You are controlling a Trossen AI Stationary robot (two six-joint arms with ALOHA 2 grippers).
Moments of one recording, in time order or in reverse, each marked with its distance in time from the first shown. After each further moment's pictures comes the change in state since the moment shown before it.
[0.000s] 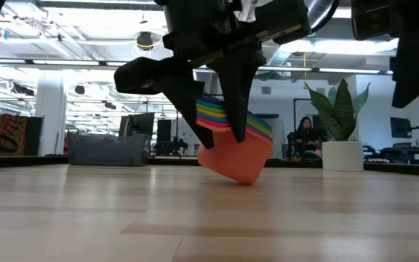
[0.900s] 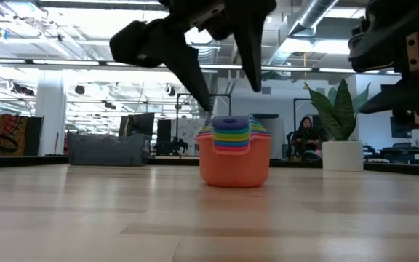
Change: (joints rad) left arm -0.030 -0.067 0.010 0.010 -0.001 -0.003; right arm 0.019 0.008 -0.396 0.965 0.085 0.236
